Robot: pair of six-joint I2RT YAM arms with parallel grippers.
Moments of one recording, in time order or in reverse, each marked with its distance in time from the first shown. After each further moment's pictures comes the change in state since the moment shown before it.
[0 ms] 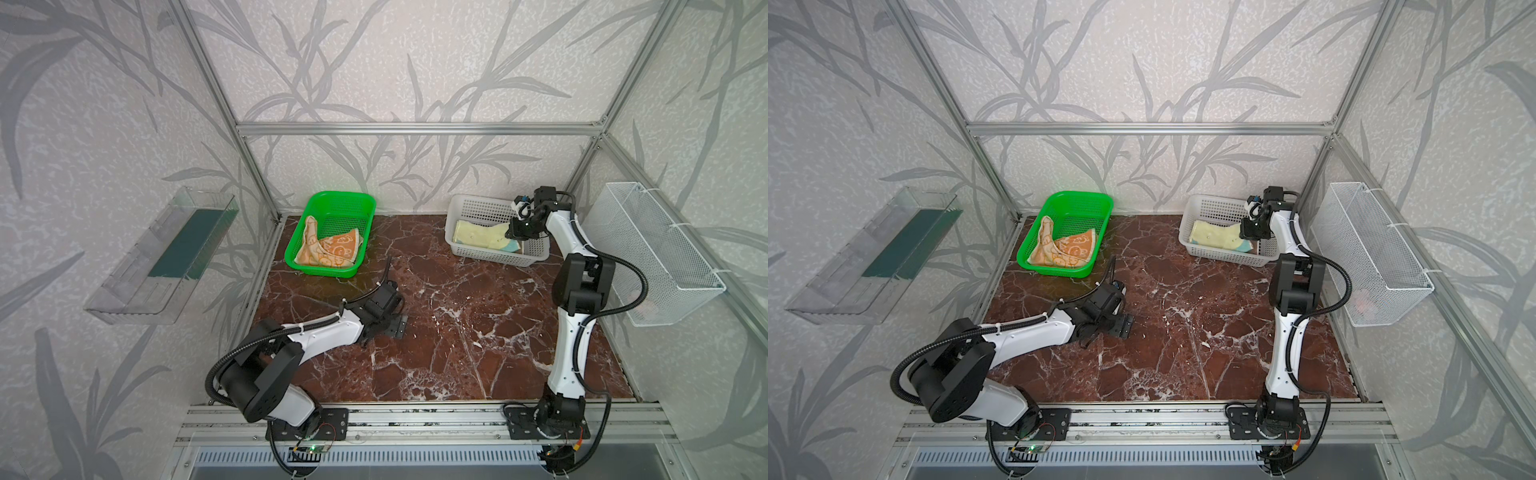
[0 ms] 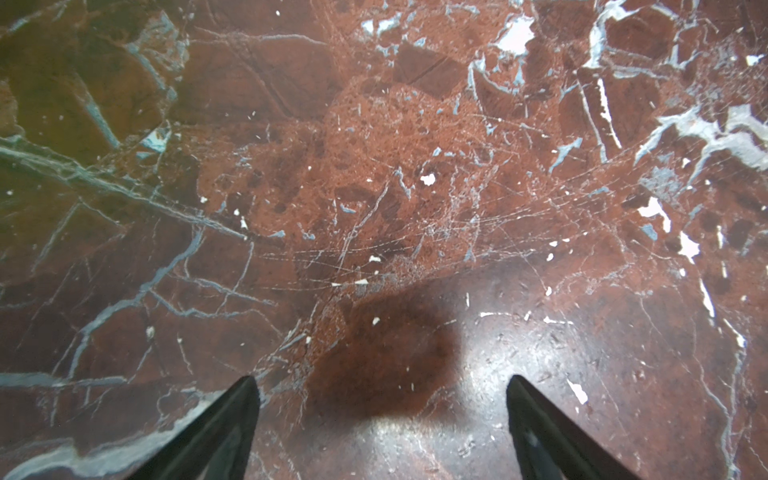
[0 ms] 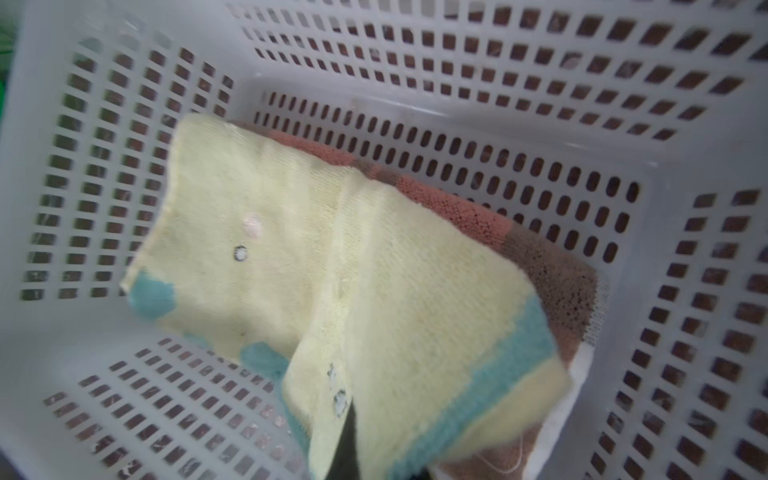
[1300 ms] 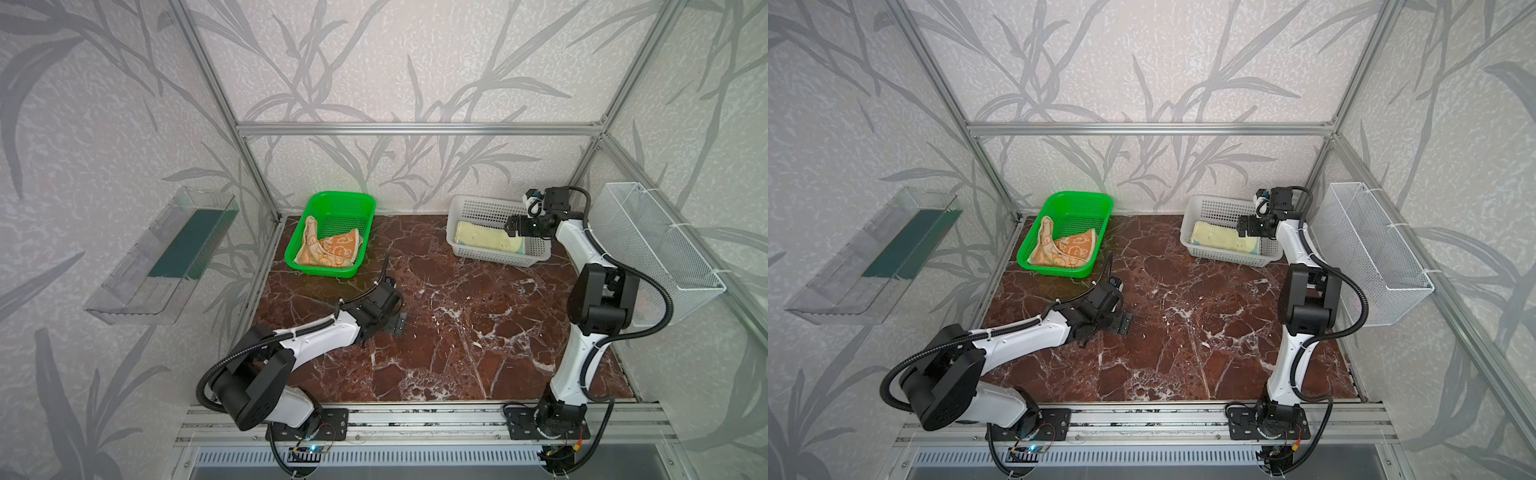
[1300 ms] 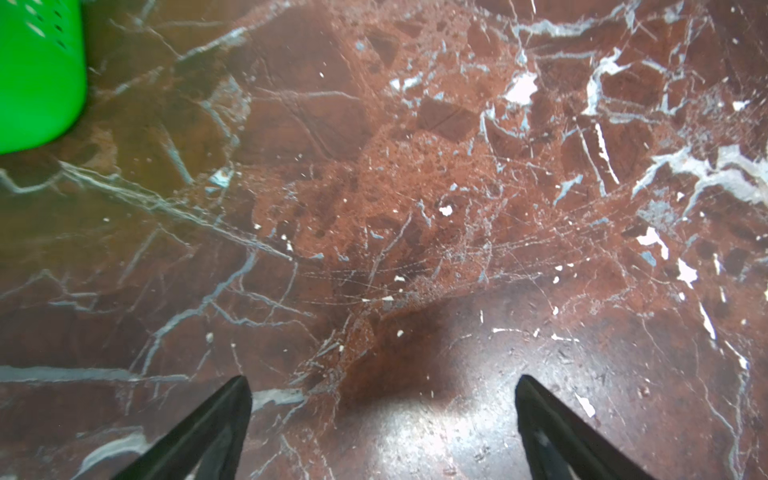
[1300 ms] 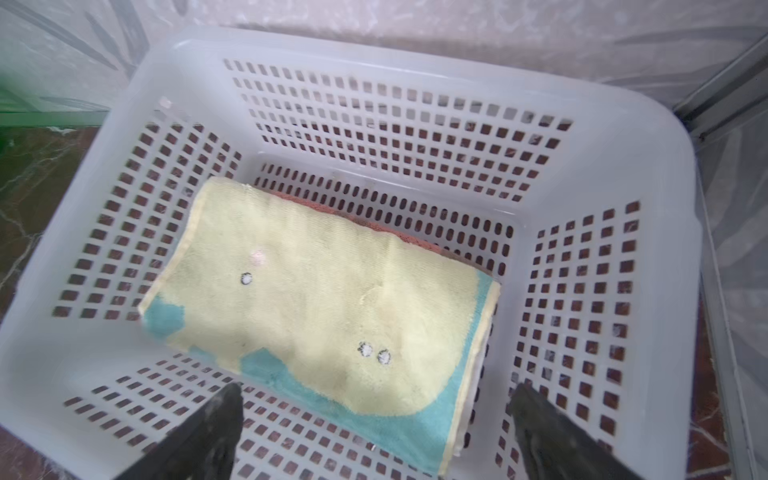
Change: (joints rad) left arm 0.000 -0.060 0.000 0.000 -0.093 0.020; right arm 0.031 -0.324 -0.352 0.313 0.111 0.008
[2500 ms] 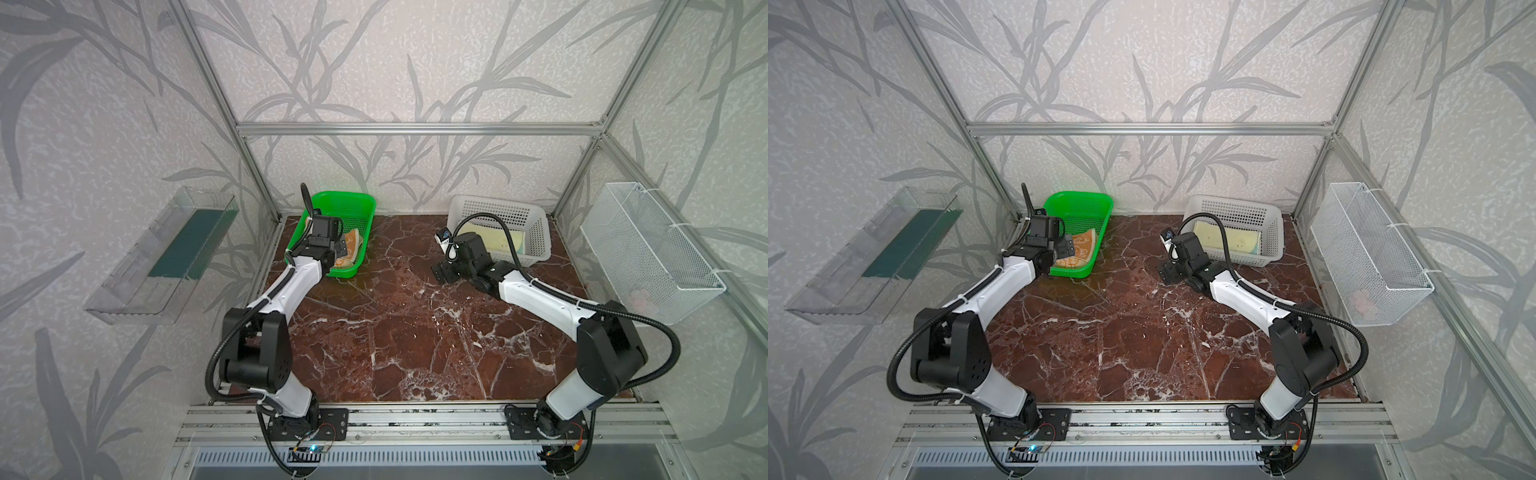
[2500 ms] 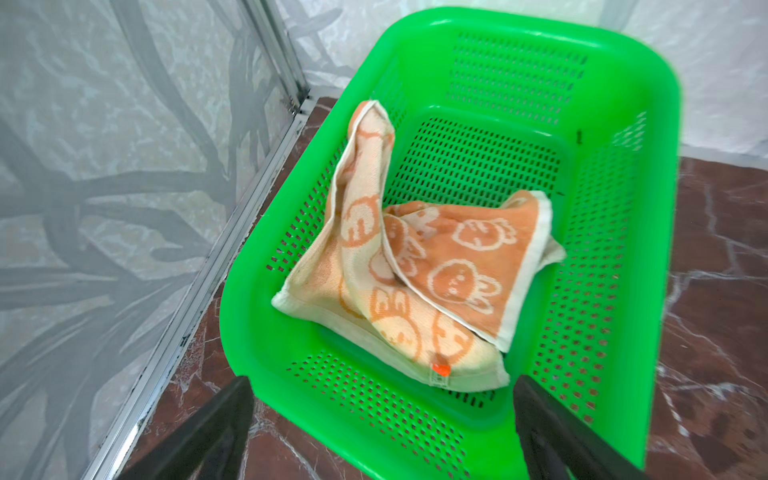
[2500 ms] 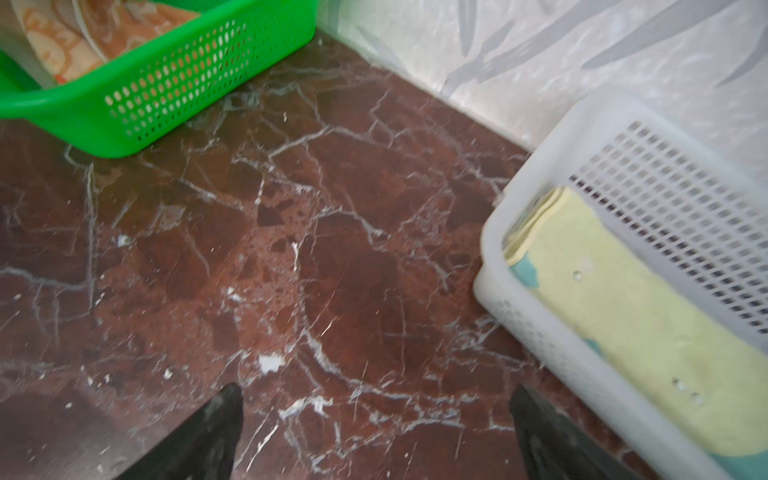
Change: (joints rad) left arm 0.605 0.219 0.510 -0.077 -0.177 0.082; right arm 0.672 -0.386 -0.624 0.373 0.351 0.037
